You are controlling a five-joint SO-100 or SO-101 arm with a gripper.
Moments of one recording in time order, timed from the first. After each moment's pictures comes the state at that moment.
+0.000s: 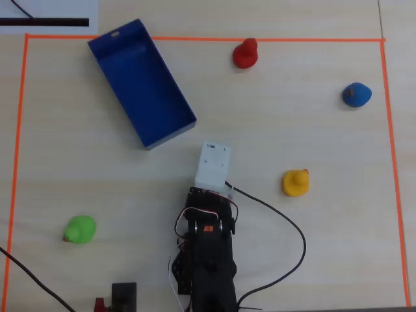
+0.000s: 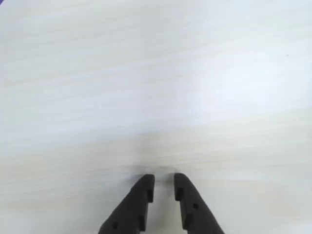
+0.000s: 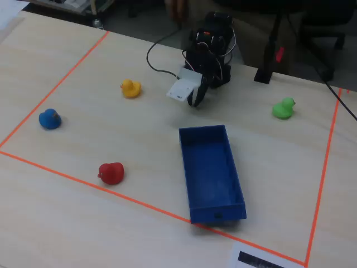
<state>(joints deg) 2.6 190.4 178.5 74.0 -73.4</state>
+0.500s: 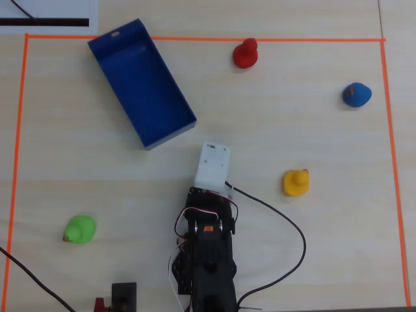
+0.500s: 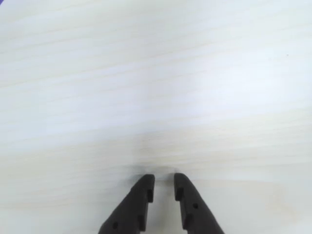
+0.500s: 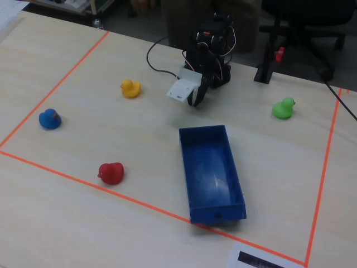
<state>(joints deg) 2.6 190.4 178.5 74.0 -73.4</state>
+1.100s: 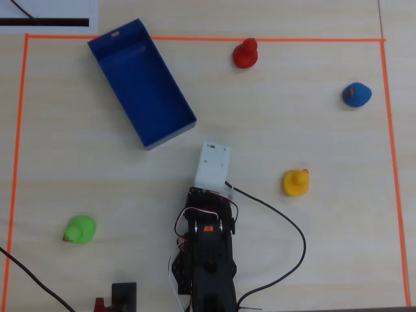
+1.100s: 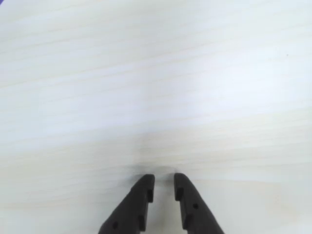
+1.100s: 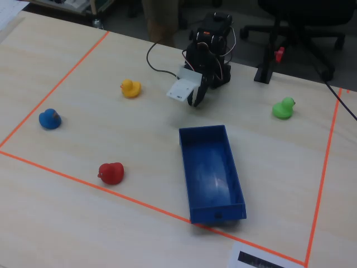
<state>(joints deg) 2.6 190.4 178.5 74.0 -73.4</state>
